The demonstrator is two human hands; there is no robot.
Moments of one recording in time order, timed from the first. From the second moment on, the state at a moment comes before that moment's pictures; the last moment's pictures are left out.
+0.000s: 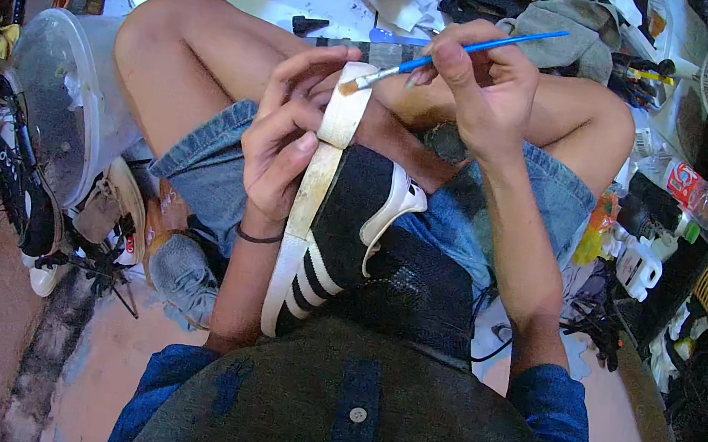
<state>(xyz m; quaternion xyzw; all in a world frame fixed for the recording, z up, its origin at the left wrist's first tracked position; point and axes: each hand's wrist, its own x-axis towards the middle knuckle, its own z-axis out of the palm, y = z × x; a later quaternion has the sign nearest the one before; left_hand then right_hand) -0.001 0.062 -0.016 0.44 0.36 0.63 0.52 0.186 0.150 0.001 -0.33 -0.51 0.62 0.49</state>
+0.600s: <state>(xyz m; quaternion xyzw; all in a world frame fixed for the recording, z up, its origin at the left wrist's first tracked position) 0.001 0.062 -0.017 0.44 0.36 0.64 0.51 0.197 0.153 -0.008 -0.29 -0.53 0.63 0.49</state>
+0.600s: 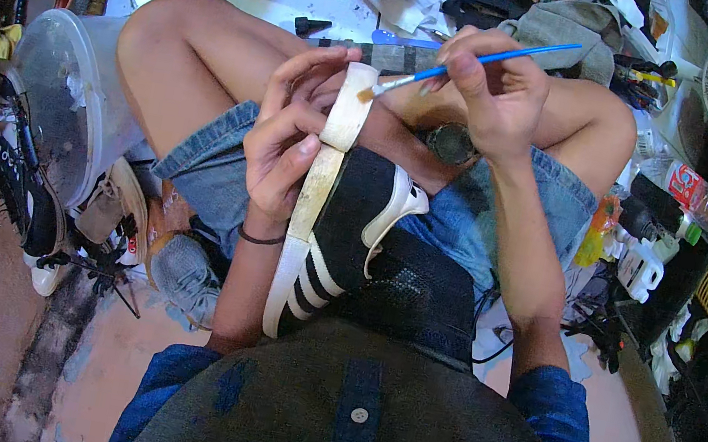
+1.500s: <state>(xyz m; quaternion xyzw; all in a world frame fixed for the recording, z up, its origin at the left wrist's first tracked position) -0.002 0.063 -0.017 0.45 0.36 0.64 0.51 0.187 0.149 0.017 -0.27 -0.62 0.57 0.46</state>
